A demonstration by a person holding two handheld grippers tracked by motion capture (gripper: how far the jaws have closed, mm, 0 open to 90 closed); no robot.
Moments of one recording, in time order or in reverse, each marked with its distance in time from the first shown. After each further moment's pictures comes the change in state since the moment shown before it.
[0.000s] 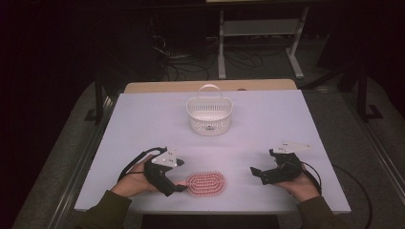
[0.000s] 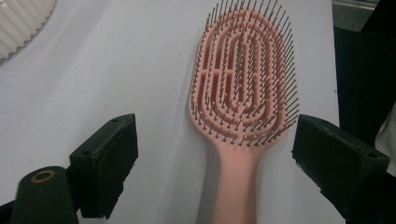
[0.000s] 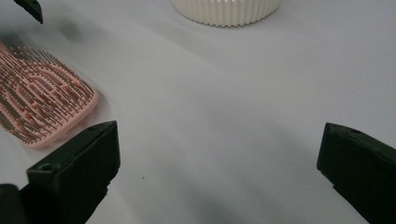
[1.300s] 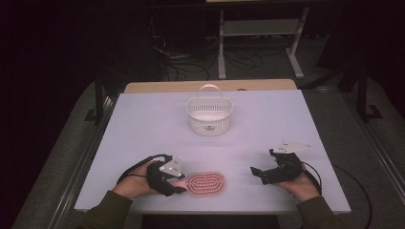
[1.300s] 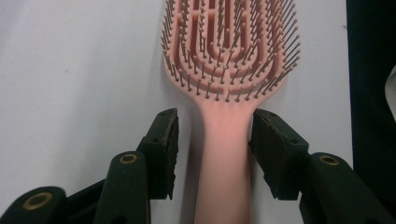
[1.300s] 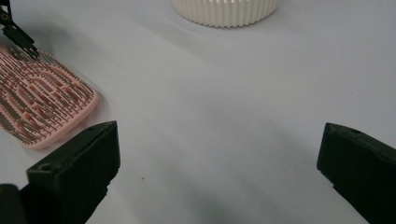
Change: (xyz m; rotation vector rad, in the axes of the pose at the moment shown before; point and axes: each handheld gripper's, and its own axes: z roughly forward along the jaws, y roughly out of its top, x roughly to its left) left arm -0.007 -0.006 0.014 0.168 -0.028 0.082; right arm 0.000 0.000 0.000 -0.003 -0.002 0.002
